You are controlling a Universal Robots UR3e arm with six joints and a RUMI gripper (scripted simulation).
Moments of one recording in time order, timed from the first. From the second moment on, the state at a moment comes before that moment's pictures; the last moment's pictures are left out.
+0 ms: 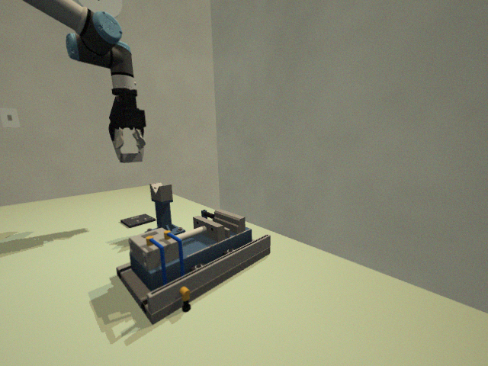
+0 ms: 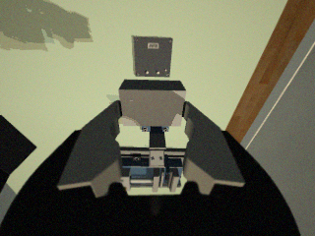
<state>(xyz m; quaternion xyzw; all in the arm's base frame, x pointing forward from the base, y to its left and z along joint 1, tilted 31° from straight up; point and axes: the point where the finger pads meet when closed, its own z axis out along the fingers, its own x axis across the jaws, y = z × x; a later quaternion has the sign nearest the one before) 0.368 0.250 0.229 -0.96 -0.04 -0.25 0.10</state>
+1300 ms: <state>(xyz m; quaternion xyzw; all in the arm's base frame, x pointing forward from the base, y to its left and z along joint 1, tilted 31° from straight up) 0.368 0.250 0.229 -0.96 -0.04 -0.25 0.10</state>
